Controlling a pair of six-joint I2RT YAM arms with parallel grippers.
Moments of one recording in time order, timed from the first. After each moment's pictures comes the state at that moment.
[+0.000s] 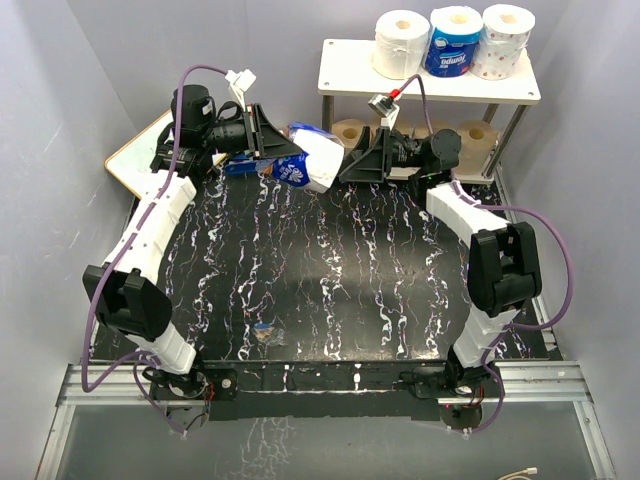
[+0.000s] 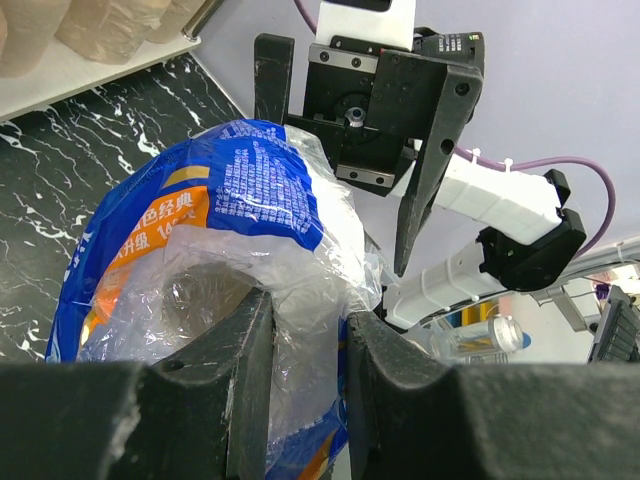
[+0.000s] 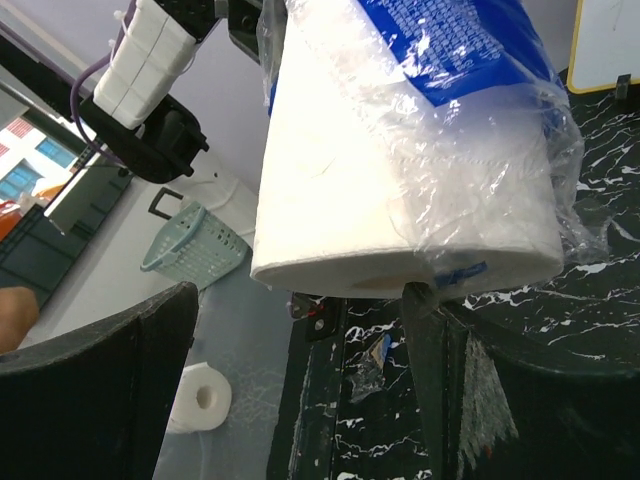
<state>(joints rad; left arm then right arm) -0.24 1.63 1.70 -0.29 1.03 -0.62 0.24 1.78 1.34 1.07 -1.35 1.30</state>
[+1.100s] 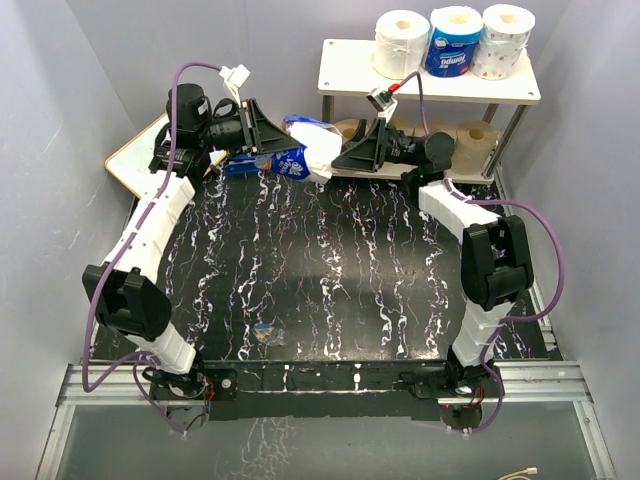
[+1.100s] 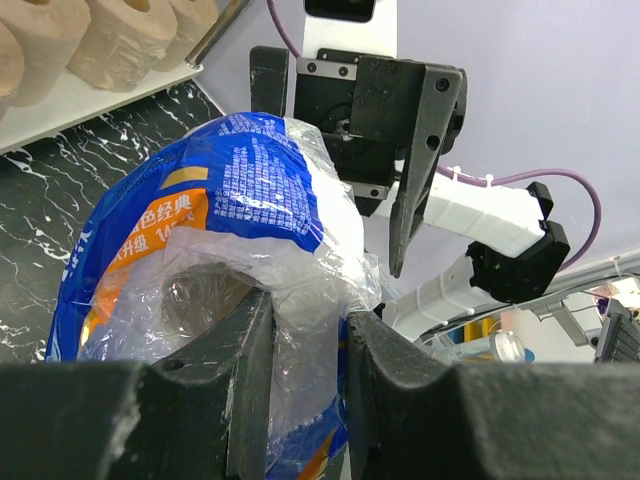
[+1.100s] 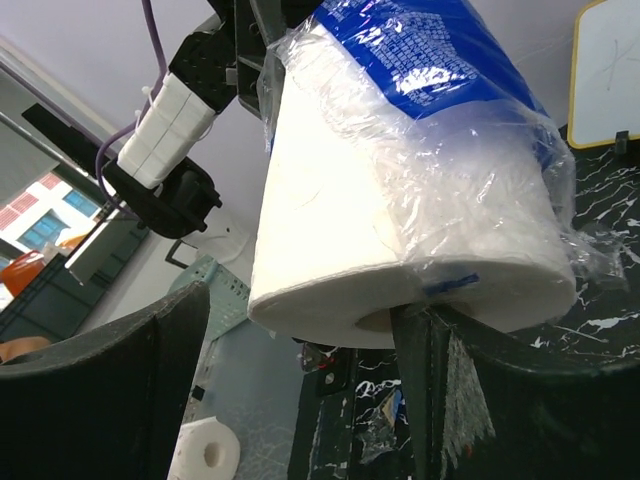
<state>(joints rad) -0.24 1.63 1.68 -0.19 1.02 -0.68 0.26 1.84 1.39 1.19 -1.23 1.43</state>
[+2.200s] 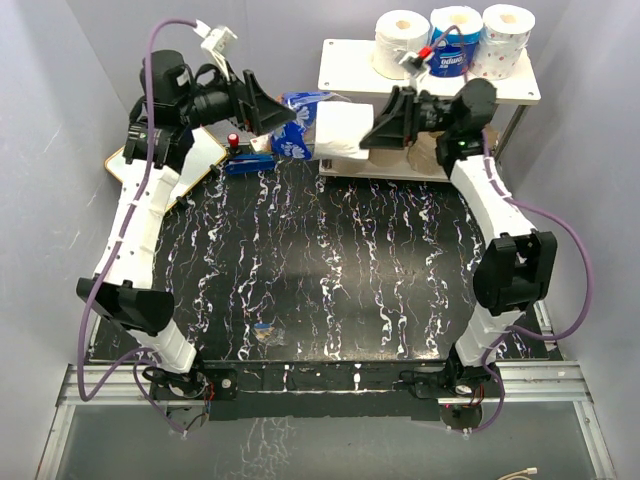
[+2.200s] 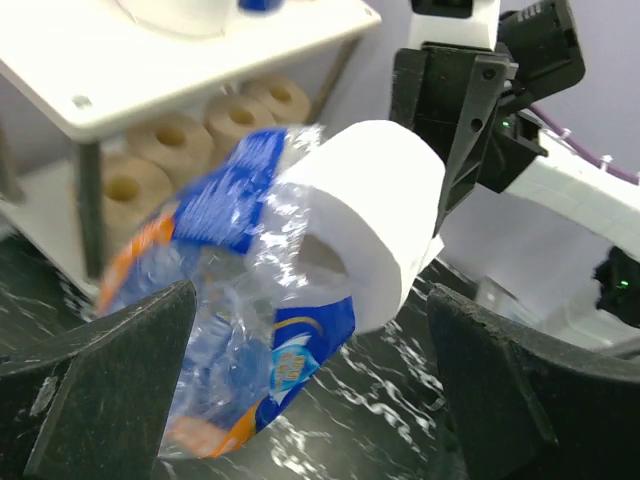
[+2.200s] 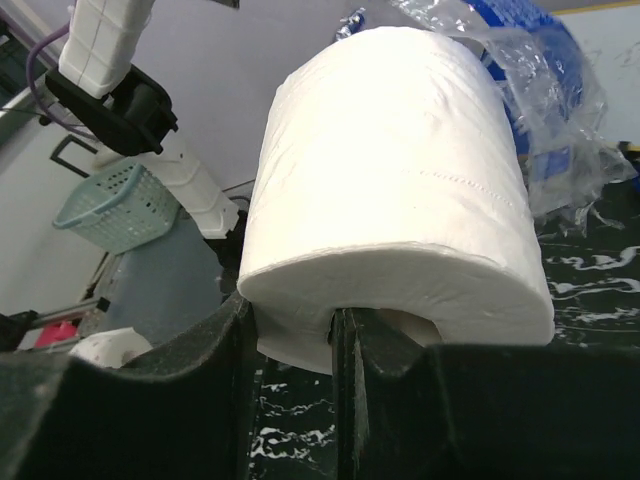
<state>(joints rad) -0.24 1.67 2.03 -0.50 0.85 -0.34 0.15 1.77 1.66 0.61 -1.47 0.95</state>
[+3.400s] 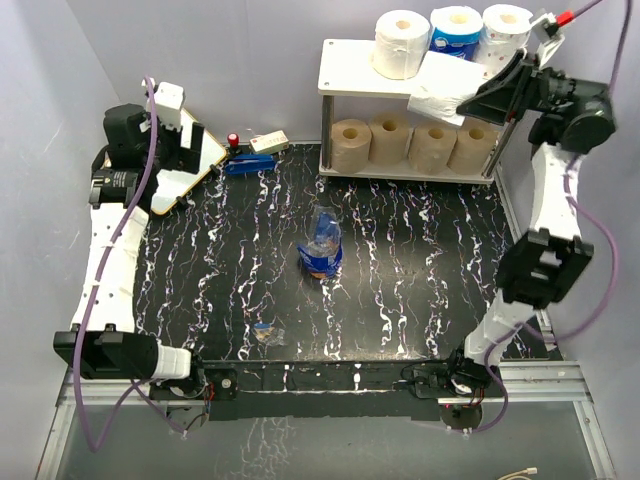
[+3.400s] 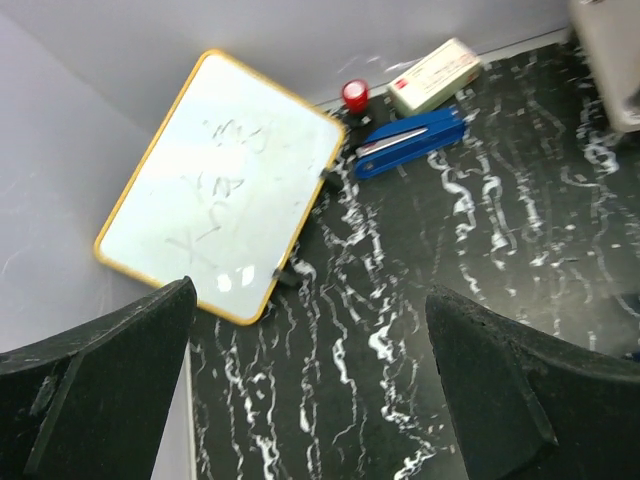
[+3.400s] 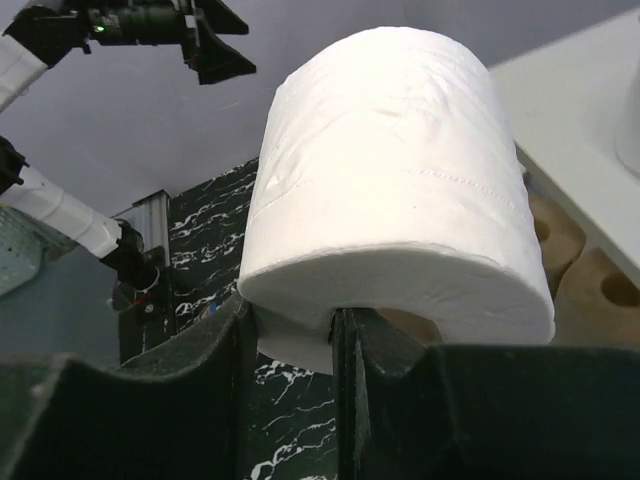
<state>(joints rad) -0.03 1.37 1.63 -0.63 0.05 0.29 -0.34 1.94 1.97 1.45 -1.58 1.82</state>
